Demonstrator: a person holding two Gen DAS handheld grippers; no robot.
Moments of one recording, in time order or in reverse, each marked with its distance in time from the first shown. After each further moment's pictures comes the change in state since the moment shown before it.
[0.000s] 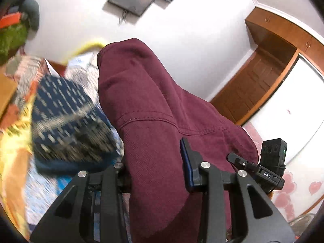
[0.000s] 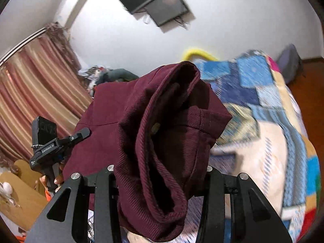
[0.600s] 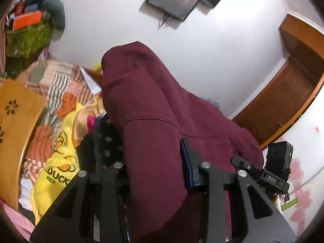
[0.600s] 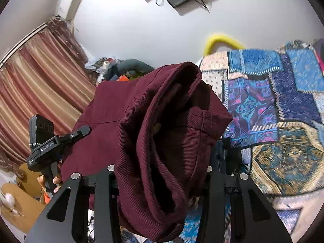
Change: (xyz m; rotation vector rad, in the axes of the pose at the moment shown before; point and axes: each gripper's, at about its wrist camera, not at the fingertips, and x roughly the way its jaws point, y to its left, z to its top) left arm 0.049 0.194 0.095 -0.064 0.044 0.189; right arm 0.213 -0.015 0.026 0.040 0.102 0.096
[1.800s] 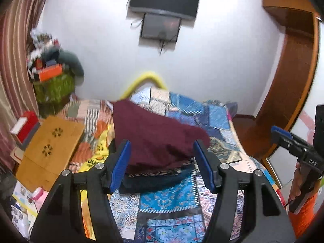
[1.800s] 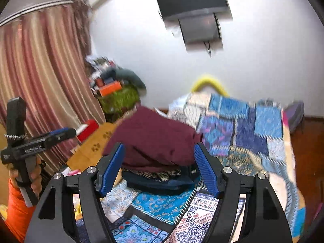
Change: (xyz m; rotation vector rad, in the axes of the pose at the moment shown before) left arm -0.168 -0.163 -0.128 0.276 -0.239 0.272; right arm -0.202 0.144 -0.065 -0.378 -0.240 -0.226
